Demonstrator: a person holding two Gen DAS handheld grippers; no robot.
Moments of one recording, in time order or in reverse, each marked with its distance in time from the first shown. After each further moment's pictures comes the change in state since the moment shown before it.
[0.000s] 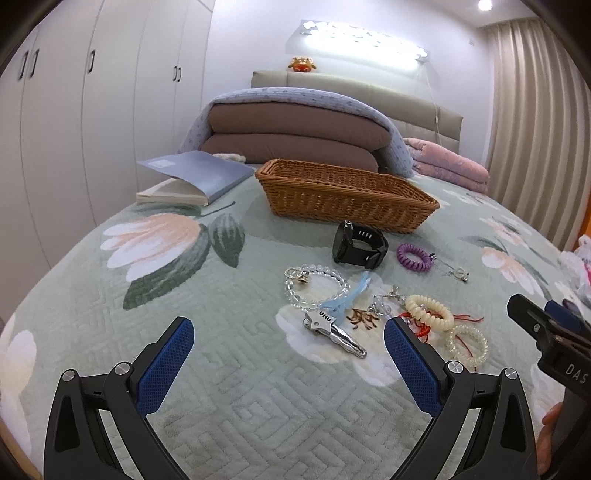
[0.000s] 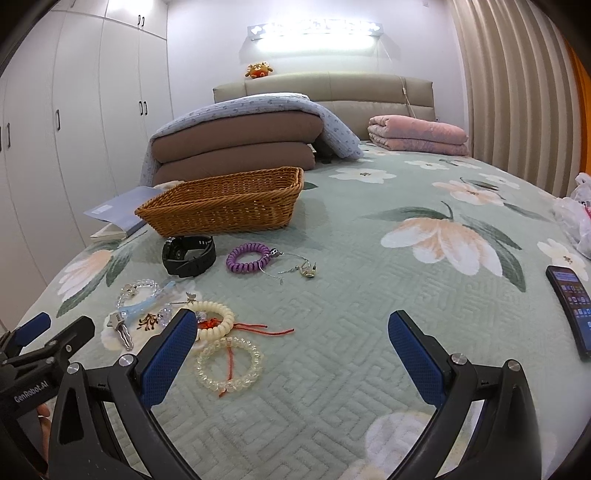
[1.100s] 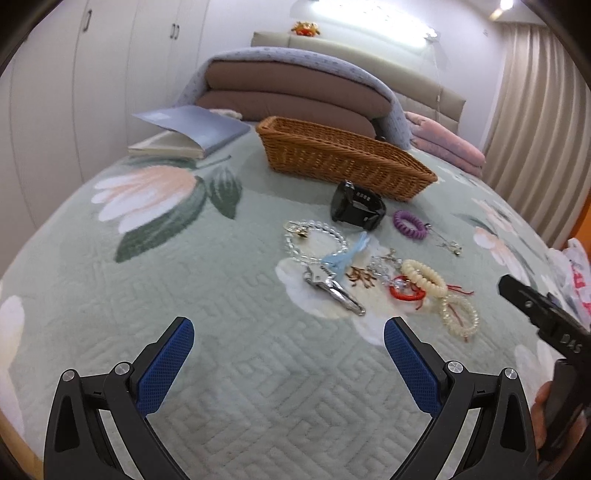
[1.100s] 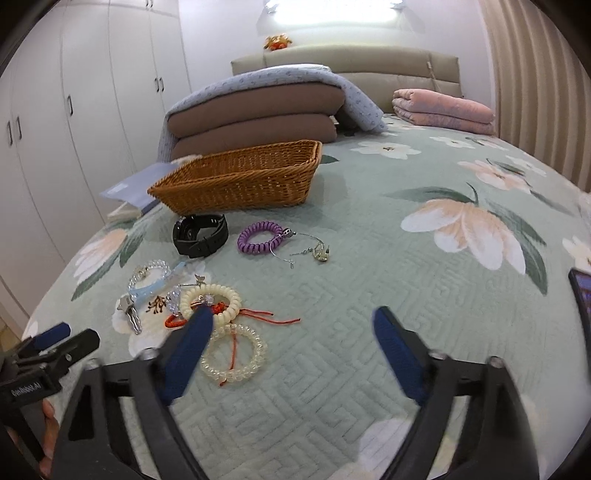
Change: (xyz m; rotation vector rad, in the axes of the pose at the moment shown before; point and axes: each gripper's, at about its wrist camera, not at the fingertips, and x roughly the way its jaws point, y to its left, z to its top) left arm 0.007 0.016 -0.007 -0.077 0.177 -0.094; right arm 0.018 -0.009 0.014 -0.045 0.128 0.096
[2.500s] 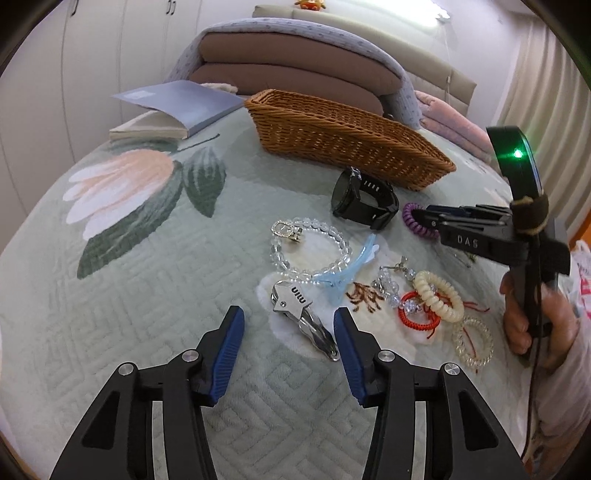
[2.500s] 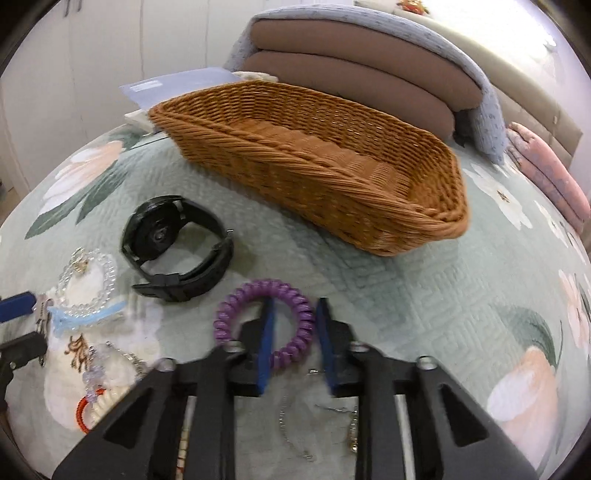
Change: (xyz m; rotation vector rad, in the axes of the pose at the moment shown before) left arm 0.043 -0.009 0.024 -0.020 0.107 0.030; right arm 0.159 0.042 0.072 -0.463 0.250 0.161
